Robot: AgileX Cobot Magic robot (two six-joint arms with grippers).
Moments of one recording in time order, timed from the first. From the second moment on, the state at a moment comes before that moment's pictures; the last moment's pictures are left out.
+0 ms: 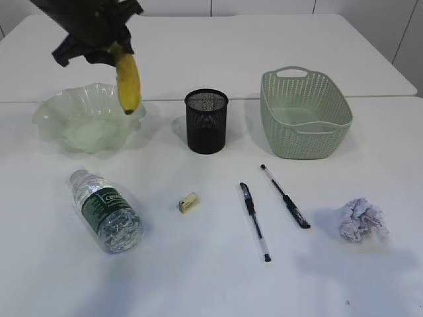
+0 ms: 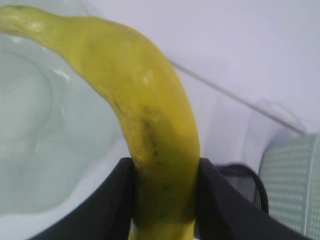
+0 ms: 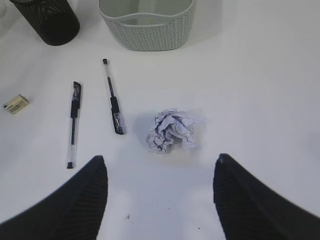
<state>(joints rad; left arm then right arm) -0.33 2.04 -1.79 0.04 0.64 -0.89 0.05 0.78 -0.71 0.11 0.79 0.00</state>
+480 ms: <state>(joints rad) -0.09 2.17 -1.94 -0.17 0.69 -0.90 0.05 0.78 -0.71 0.11 0.78 0.00</state>
